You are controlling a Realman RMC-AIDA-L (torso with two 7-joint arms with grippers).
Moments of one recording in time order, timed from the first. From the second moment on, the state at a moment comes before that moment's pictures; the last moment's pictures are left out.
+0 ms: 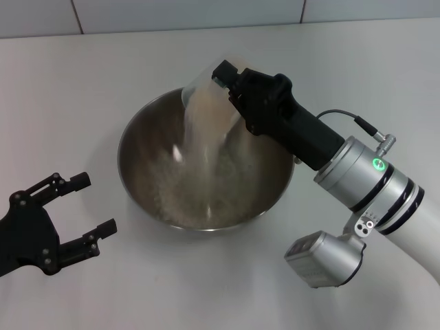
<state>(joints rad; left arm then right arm) -0.26 -2.03 0.58 0.44 1.86 1.78 -0.74 0.54 2.09 0.39 0.36 -2.39 -1.37 -1.49</state>
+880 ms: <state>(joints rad) -0.26 -2.03 0.58 0.44 1.87 1.78 -0.74 0.54 2.09 0.38 0.37 -2.44 -1.37 -1.83</state>
